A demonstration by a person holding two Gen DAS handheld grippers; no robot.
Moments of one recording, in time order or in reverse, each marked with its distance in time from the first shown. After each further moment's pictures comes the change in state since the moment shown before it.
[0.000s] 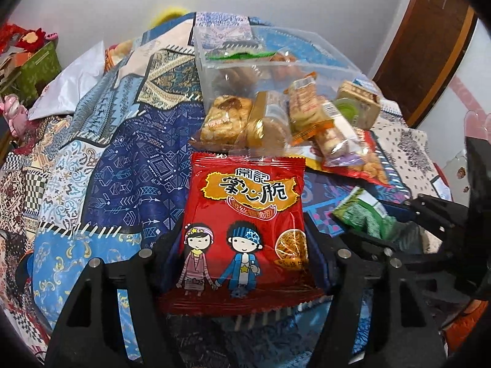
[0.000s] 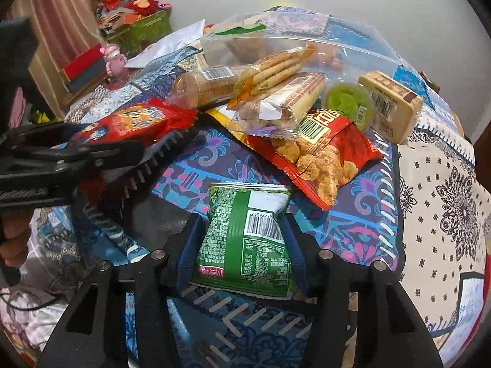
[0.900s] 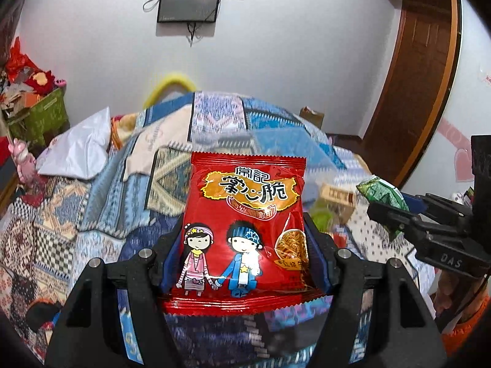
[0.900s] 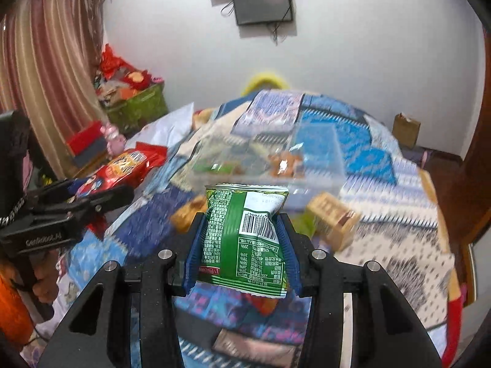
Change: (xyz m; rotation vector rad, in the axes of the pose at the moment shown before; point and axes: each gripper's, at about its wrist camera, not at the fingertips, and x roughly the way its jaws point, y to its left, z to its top) left arm -0.066 -0.011 0.081 0.014 -0.302 -0.002; right arm -0.089 -0.034 0.078 0.078 -0.325 -0.010
